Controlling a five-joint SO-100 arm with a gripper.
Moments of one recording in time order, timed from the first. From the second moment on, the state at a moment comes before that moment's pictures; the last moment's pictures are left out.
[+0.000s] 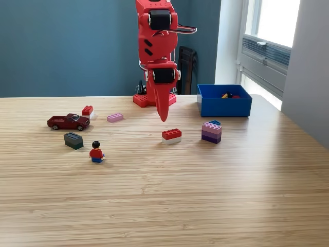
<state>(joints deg) -3.4 103.1 112.3 66.5 -5.6</state>
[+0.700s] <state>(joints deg) -6.0 99.2 112.5 63.7 -20.6</state>
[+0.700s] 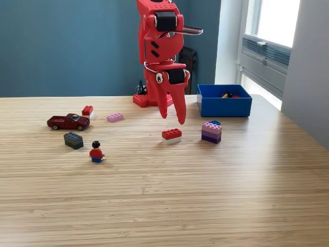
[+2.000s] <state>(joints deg) -10.3 76.5 93.3 75.3 -1.9</state>
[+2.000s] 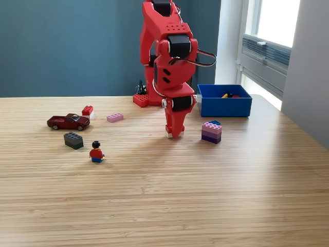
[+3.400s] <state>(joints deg) -65.6 76.5 66.7 99.1 27.1</state>
